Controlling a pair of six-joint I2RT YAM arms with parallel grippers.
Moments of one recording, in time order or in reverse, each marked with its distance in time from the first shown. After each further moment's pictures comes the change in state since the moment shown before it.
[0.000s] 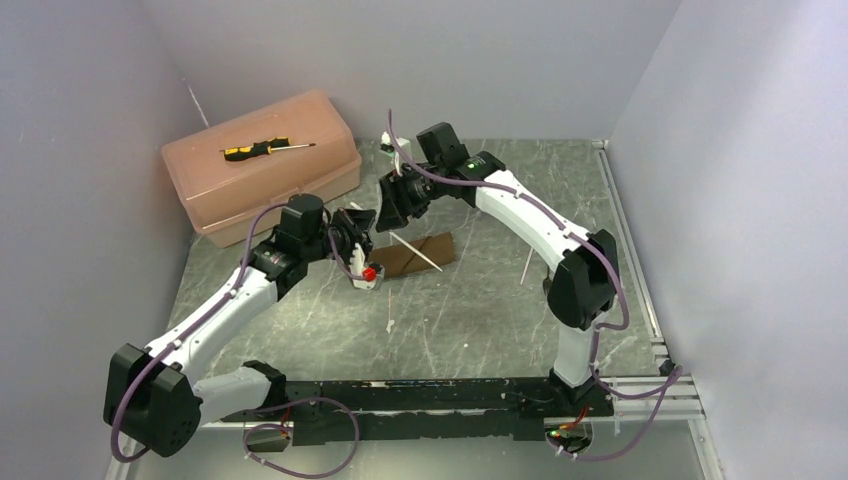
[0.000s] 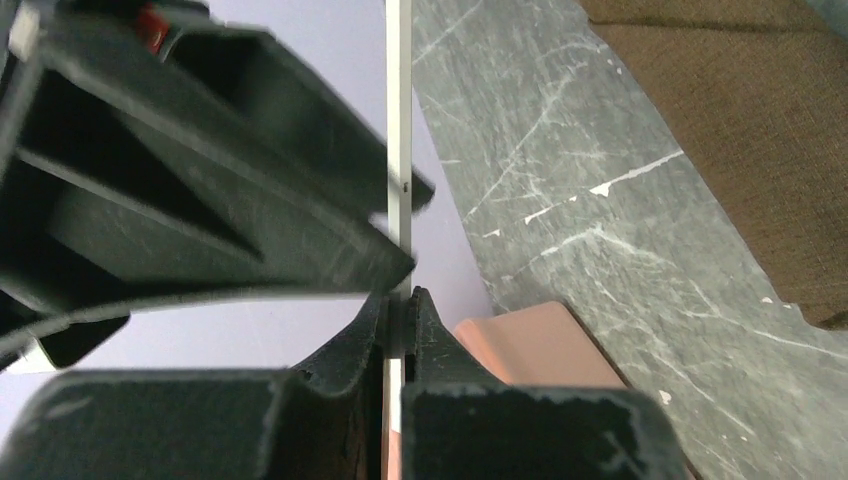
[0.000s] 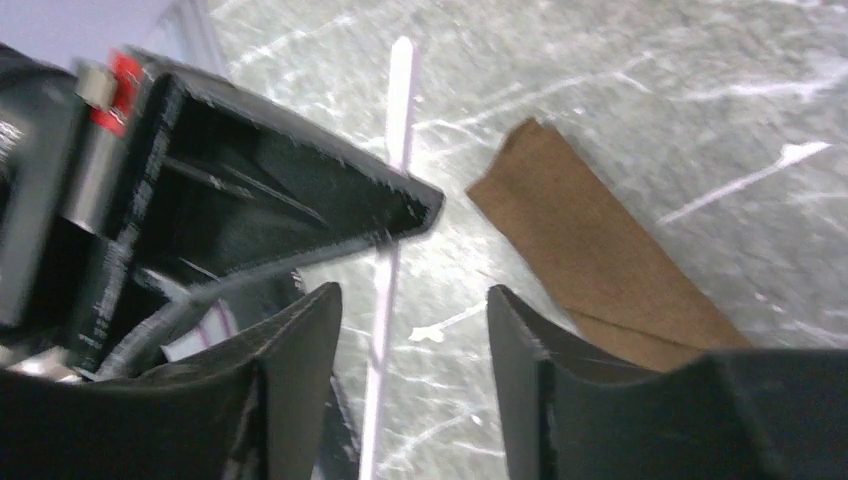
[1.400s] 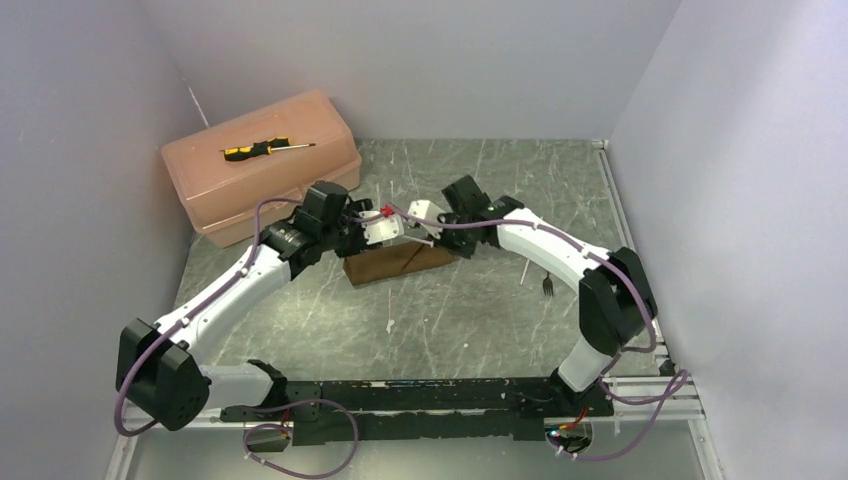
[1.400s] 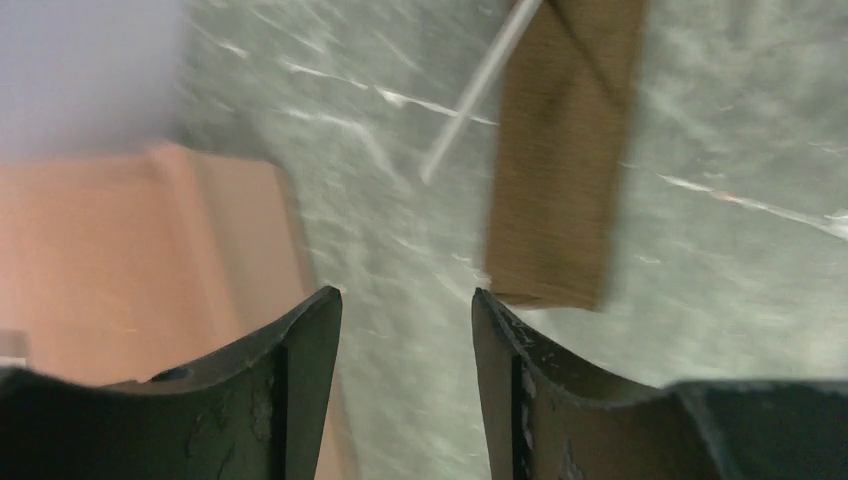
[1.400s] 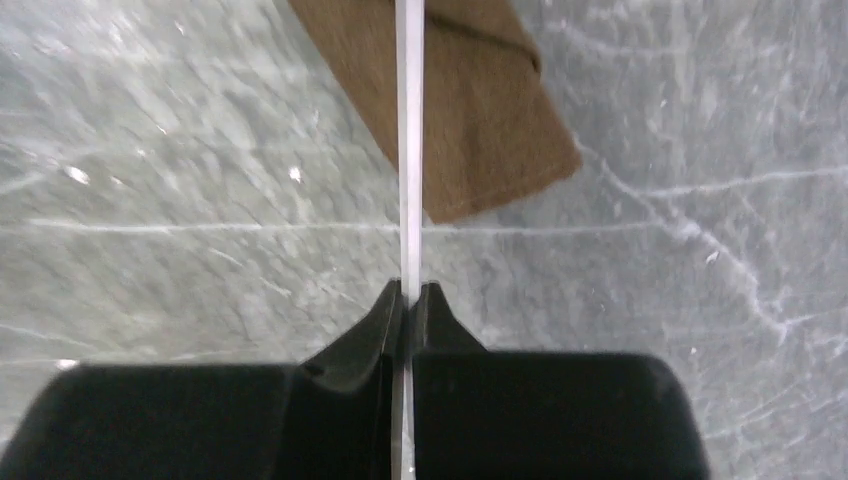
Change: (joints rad) left arm -0.101 0.121 0.203 -0.257 -0.392 -0.821; right arm -0.021 -0.210 -0.487 -0.002 0.523 -0.748
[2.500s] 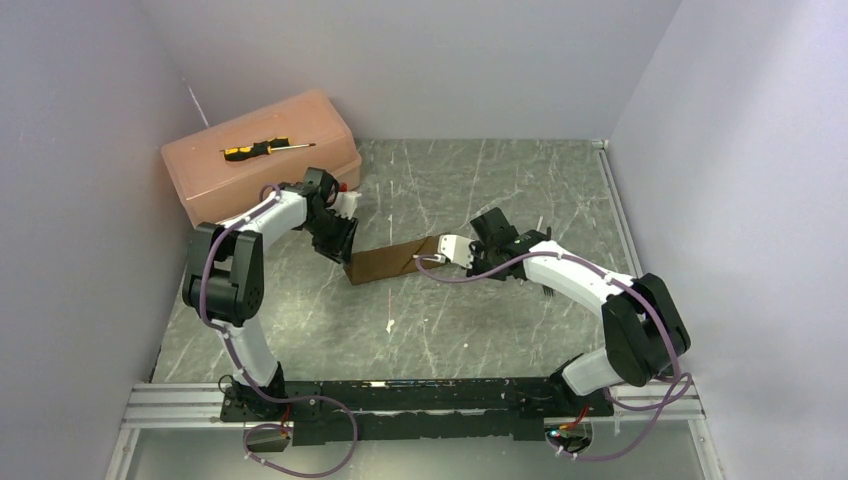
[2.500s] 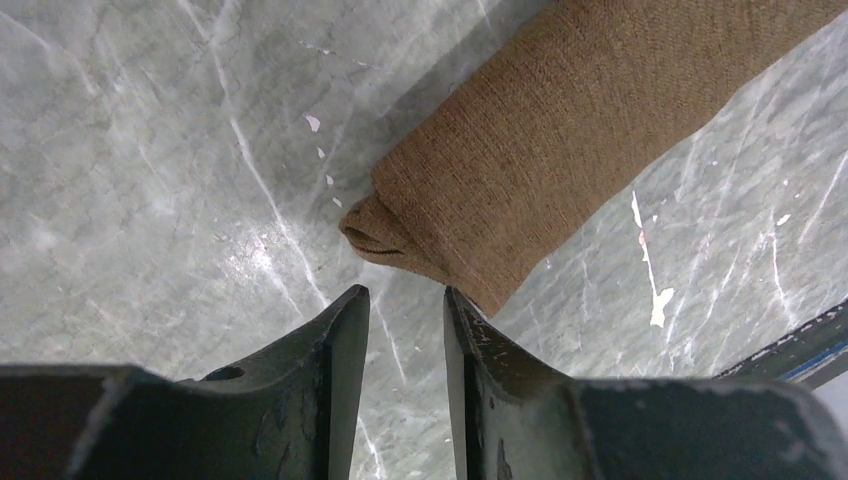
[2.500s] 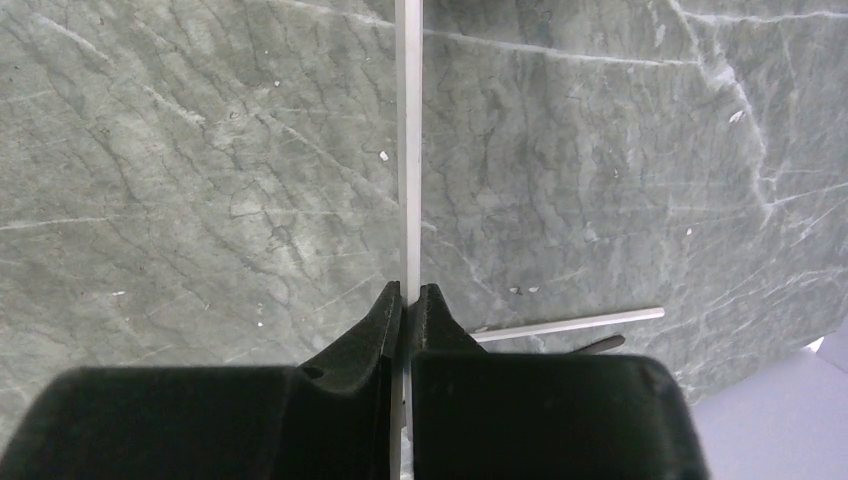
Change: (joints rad) left arm 0.319 0.562 0.227 -0.343 0.245 -0.780; right arm -0.069 -0.228 -0.425 0.141 0.207 -0.238
